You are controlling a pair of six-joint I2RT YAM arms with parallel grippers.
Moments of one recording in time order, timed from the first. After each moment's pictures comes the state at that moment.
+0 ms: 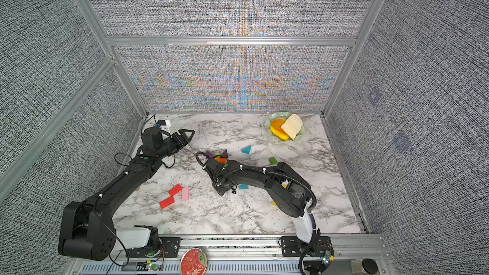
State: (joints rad) left arm -0.18 1.33 0.84 0.07 0.38 -0.78; right arm 1.01 1.98 1.38 -0.69 0.16 0.24
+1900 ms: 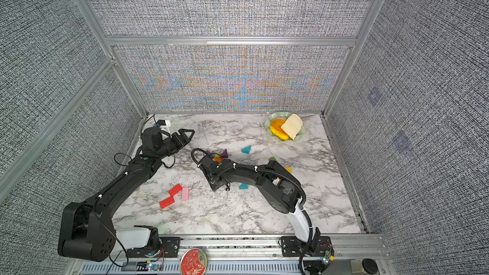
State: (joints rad) left arm -0.18 1.32 0.84 0.07 0.38 -0.79; right arm 1.01 2.09 1.49 -0.64 0.31 0.31
